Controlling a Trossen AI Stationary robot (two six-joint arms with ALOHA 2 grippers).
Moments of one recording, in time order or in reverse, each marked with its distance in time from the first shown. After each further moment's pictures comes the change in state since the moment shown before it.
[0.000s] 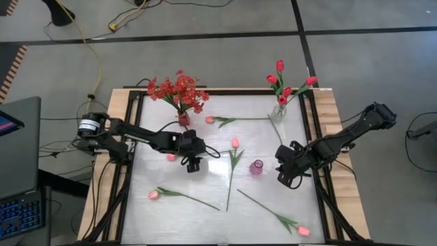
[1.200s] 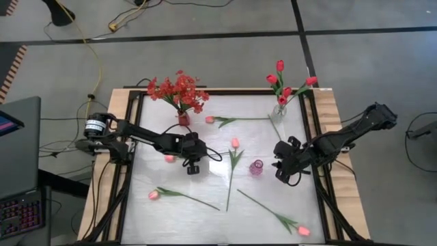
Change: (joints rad) left arm -0.014 0.057 0.009 0.016 0.015 0.064; right arm -0.040 0.000 0.083 -0.001 0.072 -0.076
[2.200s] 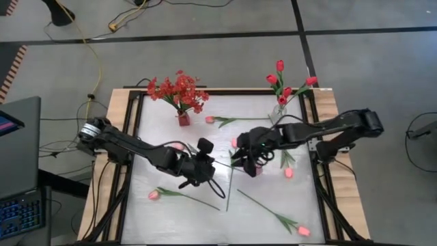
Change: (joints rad) left arm -0.297 -0.009 0.450 -0.371 -0.442 0.434; right arm -0.348 0.335 0.163 0.668 -0.498 -0.410
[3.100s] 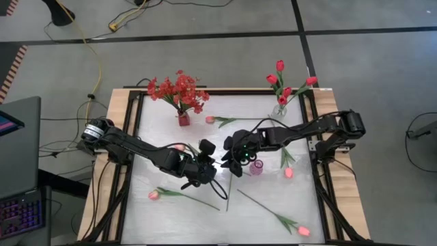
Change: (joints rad) left arm -0.003 0.036 0.011 -0.004 0.016 0.008; right arm -0.056 0.209 0.000 0.152 -0.034 -0.020
